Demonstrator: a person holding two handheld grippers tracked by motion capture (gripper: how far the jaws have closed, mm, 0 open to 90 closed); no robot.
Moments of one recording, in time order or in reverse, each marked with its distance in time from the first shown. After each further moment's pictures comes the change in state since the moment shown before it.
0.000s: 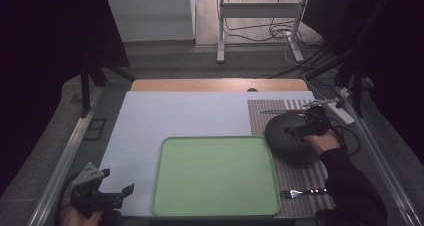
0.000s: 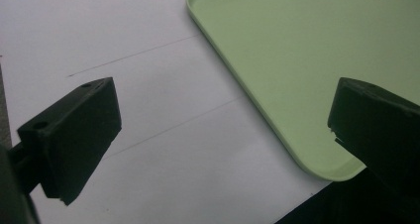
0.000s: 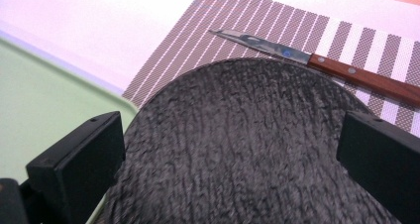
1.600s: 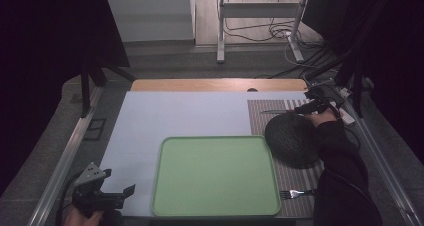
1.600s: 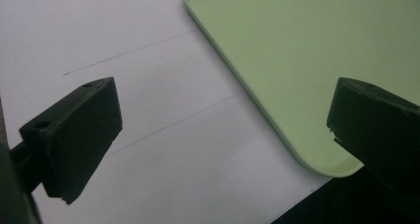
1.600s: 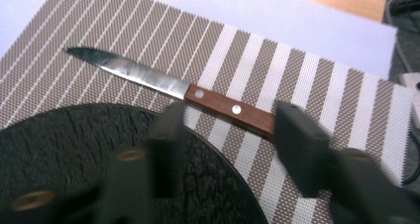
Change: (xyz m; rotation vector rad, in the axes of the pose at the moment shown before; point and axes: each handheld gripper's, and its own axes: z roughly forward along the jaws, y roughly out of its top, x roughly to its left) left arm -0.001 0.001 0.002 0.023 0.001 0.017; right arm -0.083 0.038 0.060 0.139 -0.140 0.020
